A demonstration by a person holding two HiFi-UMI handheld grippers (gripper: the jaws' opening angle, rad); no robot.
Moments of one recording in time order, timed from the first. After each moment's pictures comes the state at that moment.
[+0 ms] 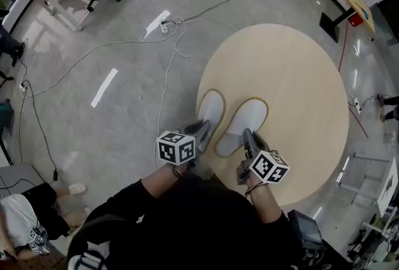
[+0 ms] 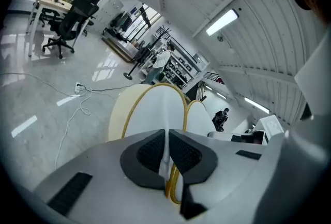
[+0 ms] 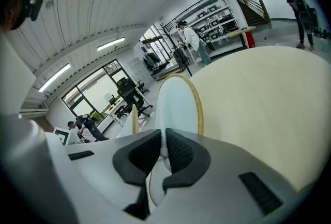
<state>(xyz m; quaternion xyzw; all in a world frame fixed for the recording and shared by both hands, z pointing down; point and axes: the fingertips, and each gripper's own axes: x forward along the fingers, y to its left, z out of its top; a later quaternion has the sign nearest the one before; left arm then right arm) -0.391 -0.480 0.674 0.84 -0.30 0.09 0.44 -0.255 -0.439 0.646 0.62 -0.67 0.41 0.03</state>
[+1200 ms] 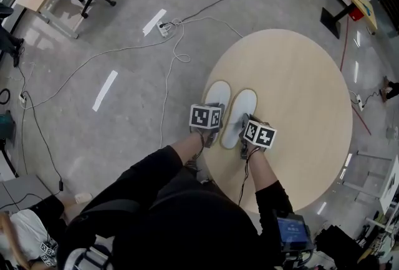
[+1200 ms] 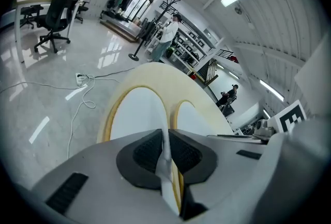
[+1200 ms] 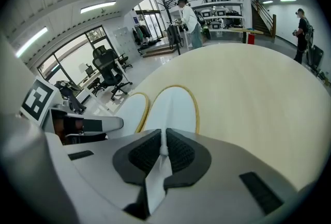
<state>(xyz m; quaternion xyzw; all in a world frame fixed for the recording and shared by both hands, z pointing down) -0.311 -0.621 0.793 0.81 -0.29 0.23 0.46 -0.214 -0.572 0.782 0.63 -0.61 0.43 0.21</state>
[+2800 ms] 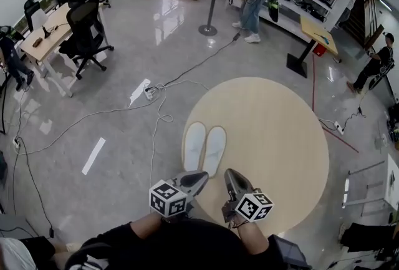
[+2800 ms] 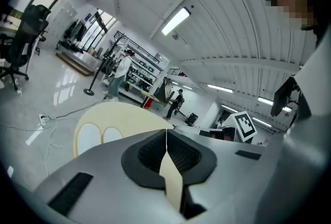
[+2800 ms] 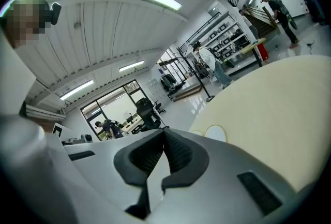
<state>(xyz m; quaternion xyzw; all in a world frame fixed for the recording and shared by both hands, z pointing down) -0.375 -0.412 0.532 0.94 -0.15 0.07 0.31 -0.296 -0.409 0.540 0.60 -0.73 0.32 -0.08</state>
